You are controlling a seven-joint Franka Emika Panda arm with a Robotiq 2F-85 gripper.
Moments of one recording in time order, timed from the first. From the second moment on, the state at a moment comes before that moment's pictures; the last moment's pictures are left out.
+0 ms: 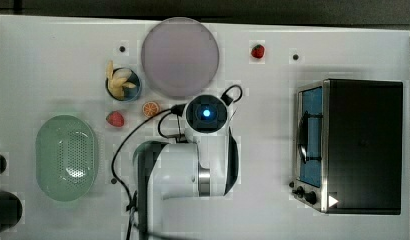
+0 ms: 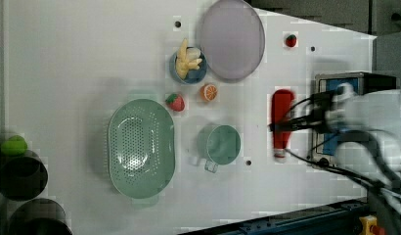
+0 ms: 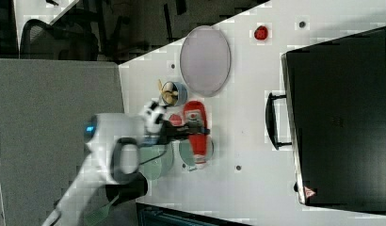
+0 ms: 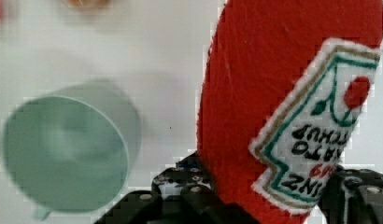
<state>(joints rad) -0.11 0.07 0.14 -2.31 -0.01 0.67 -0.92</state>
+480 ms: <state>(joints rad) -0.12 -0.18 0.23 -2.10 0.00 0.43 -0.73</state>
